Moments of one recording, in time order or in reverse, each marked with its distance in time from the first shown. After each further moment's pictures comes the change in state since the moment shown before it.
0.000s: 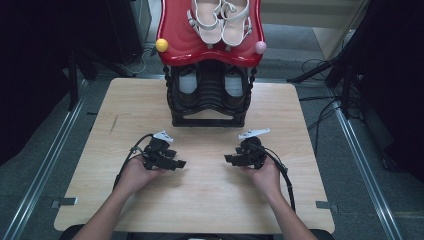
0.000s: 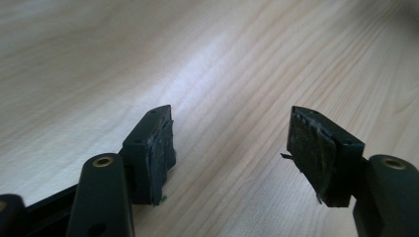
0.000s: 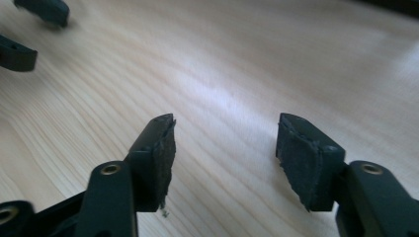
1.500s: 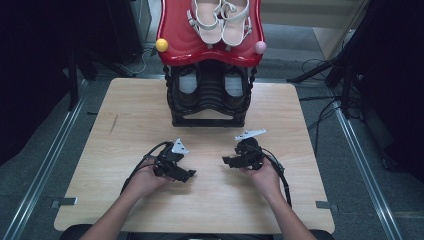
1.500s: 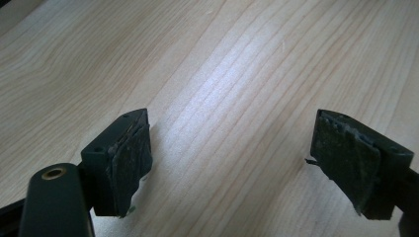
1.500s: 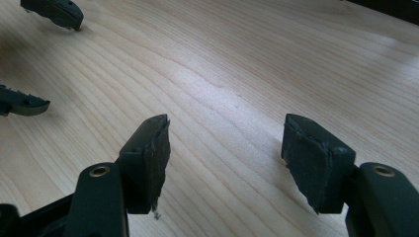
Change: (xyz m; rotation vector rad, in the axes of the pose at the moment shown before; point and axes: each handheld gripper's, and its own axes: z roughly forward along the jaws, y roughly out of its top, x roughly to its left) left arm -0.034 0.003 0.018 0.002 0.107 0.170; right arm 0.008 0.002 0.002 0.007 -0.017 -0.031
